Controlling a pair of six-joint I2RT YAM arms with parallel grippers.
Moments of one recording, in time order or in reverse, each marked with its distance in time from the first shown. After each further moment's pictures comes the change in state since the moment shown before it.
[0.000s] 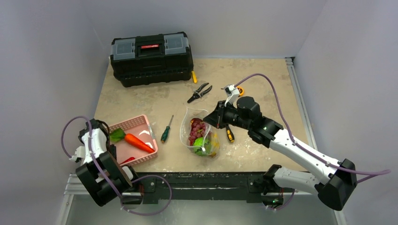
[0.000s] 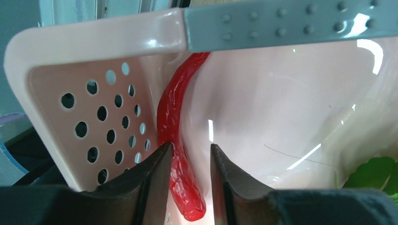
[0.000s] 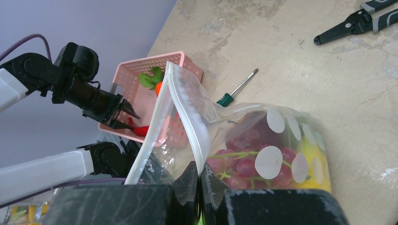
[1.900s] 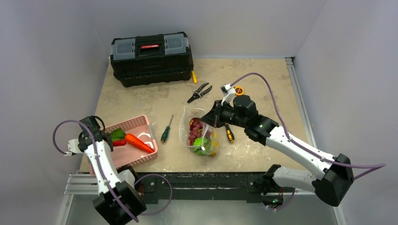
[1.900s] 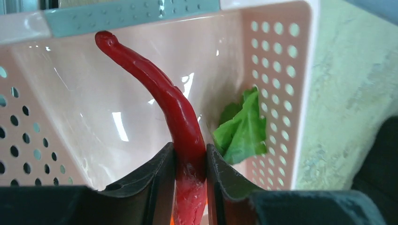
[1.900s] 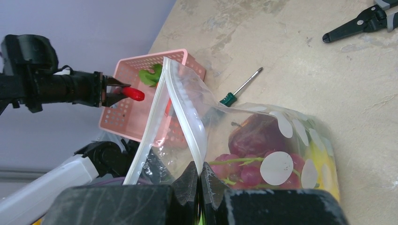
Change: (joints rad) left arm 0.002 -0.271 0.011 0.163 0.110 0.026; right arm 0.000 0.055 0.012 0.031 -0.024 0.001
